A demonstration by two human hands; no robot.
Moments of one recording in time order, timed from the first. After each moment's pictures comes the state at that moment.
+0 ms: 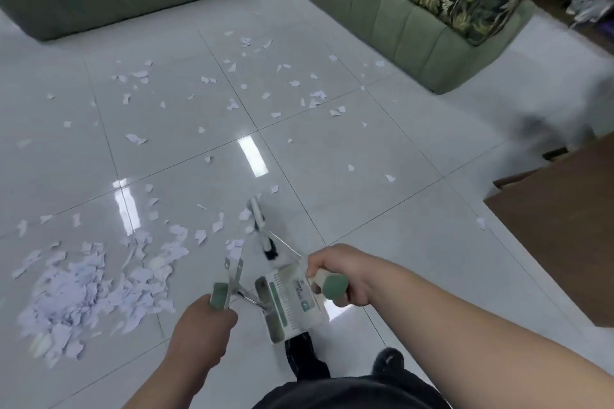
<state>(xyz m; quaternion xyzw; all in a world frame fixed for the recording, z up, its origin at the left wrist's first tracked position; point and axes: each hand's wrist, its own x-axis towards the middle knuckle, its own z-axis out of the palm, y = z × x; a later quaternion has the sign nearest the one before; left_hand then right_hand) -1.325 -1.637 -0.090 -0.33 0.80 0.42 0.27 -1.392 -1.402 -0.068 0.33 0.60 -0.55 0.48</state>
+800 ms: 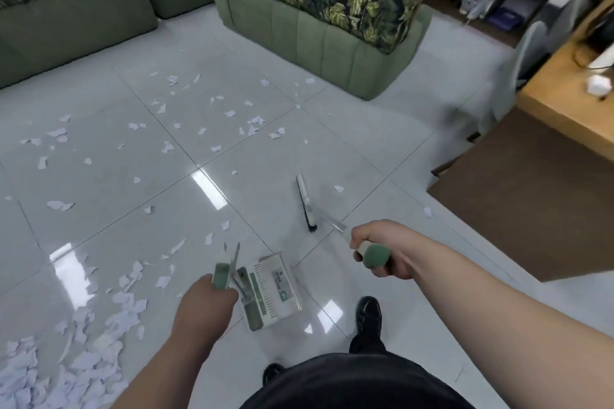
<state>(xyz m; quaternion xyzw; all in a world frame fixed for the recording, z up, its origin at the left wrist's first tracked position) -1.421 -1.528 -0.097 -0.18 0.87 0.39 0.26 -1.410 -1.220 -0.027 0.43 0.62 -0.58 0.30</state>
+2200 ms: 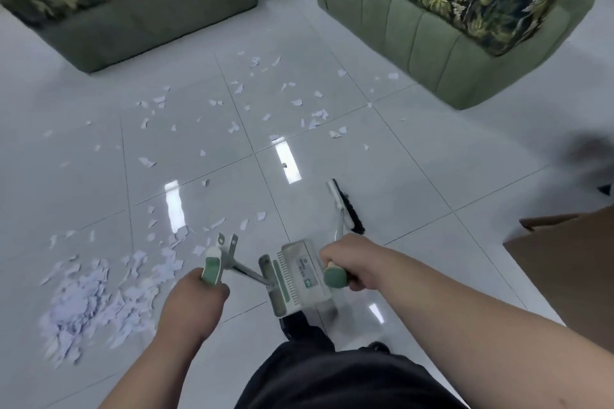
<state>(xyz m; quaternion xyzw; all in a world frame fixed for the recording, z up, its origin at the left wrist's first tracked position) -1.487 -1.358 -0.062 -0.34 0.88 0.28 0.15 -1.563 -1.101 -0.085 0.22 0.69 -0.51 0.47</state>
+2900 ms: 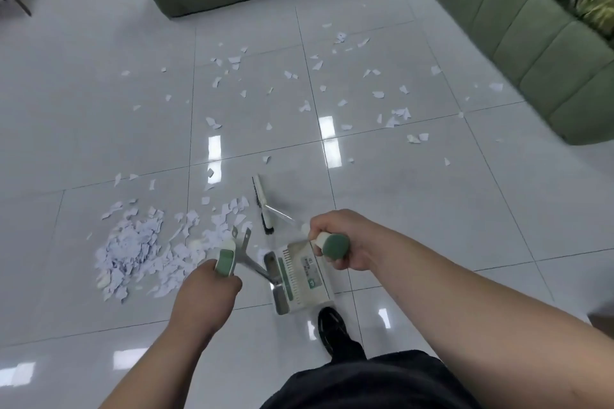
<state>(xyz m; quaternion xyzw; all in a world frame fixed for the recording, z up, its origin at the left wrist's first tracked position) -1.521 -1.537 -0.070 -0.45 0.82 0.33 0.14 -1.671 -1.340 -0.082 0.19 0.60 -0.55 0.55</state>
